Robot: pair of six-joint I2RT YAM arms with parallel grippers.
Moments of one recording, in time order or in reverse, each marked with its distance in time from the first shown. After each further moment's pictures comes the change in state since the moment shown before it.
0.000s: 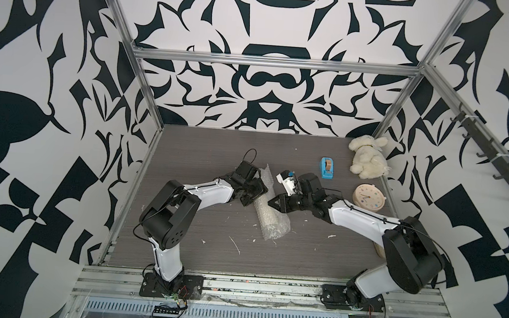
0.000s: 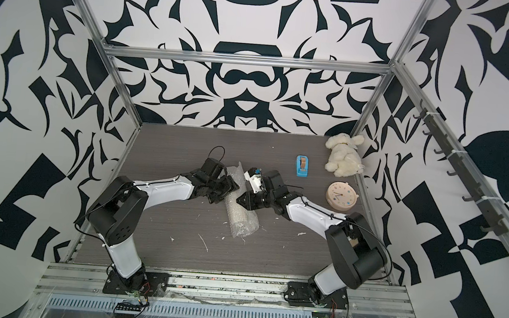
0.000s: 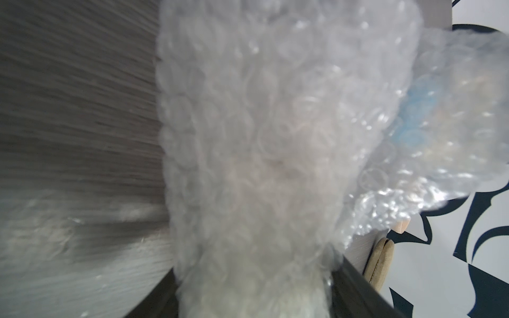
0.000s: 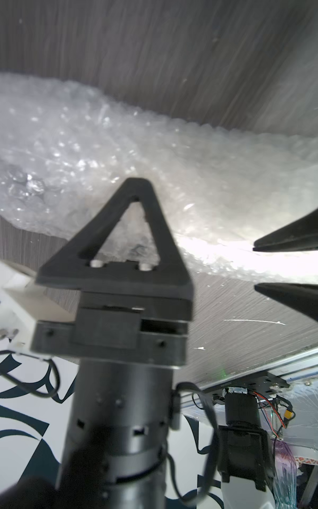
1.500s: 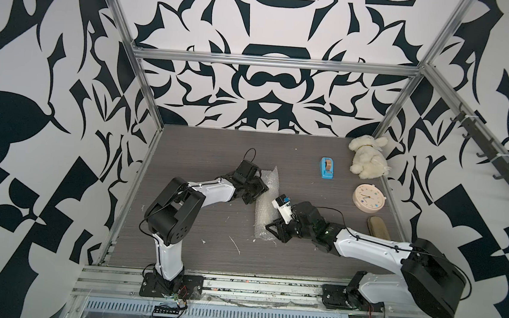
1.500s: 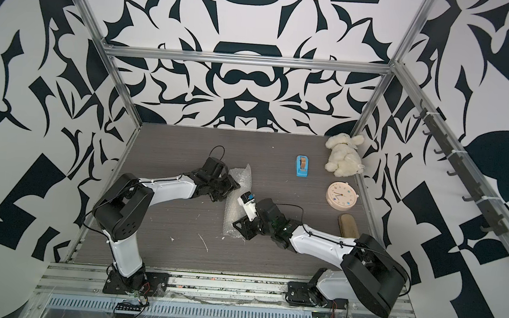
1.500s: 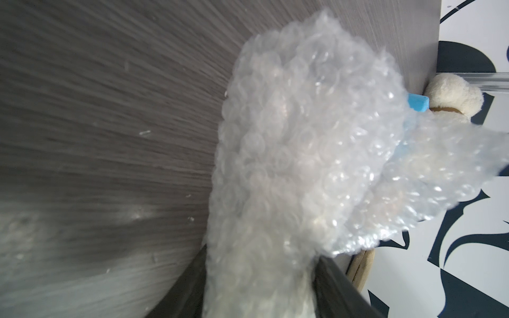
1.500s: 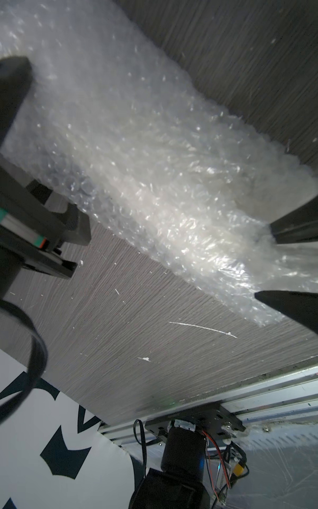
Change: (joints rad) left arm 0.014 0.054 0.016 0.066 0.030 -0.074; right arm 0.242 -0.185 -0.285 0.167 0.216 -0.054
